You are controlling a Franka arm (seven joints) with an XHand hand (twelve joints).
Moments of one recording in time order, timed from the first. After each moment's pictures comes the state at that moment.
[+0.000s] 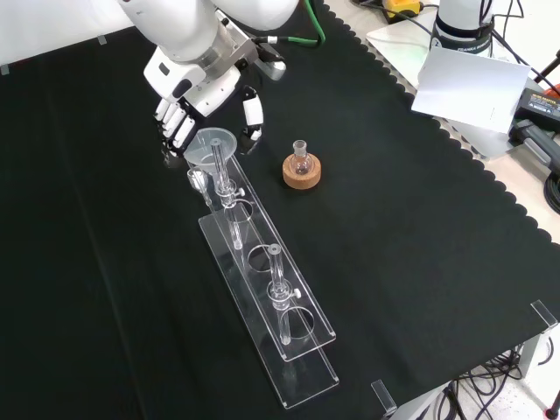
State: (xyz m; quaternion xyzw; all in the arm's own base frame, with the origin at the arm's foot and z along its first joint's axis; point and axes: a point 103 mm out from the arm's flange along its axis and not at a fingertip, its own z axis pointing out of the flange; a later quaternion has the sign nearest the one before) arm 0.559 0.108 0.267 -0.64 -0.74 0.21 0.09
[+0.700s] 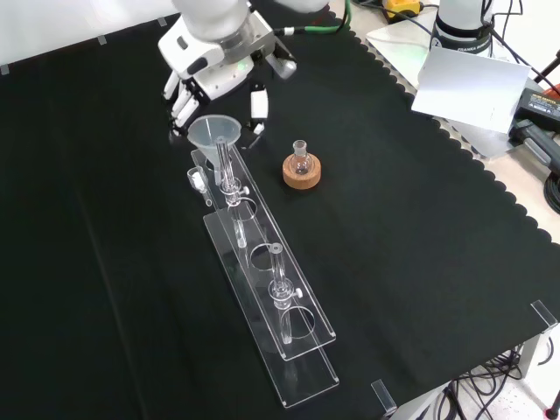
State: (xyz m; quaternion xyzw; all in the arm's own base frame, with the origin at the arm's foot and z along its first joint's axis) arm 0.544 0.111 0.290 -0.67 -0.72 0.17 -0.01
